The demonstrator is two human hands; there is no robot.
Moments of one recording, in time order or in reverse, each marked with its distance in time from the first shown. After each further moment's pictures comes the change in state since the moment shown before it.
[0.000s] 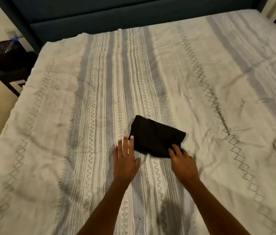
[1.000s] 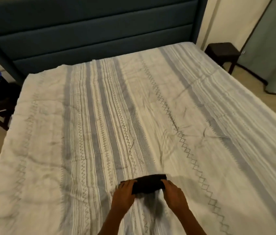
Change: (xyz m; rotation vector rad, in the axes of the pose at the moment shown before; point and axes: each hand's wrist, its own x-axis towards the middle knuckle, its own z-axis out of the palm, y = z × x) left_hand -0.172 0.074 -0.083 -0.209 -0.438 0.116; right_hand -0.224 0.015 -0.100 0.429 -0.262 0.272
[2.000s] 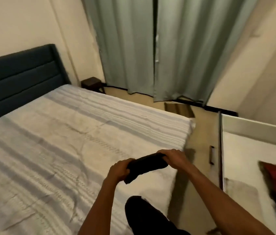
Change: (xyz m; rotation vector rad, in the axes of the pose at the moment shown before) left_hand -0.428 0.275 -0.011 0.289 -0.301 0.813; right_hand -0.645 0.074 -0.112 0.009 0.449 0.427
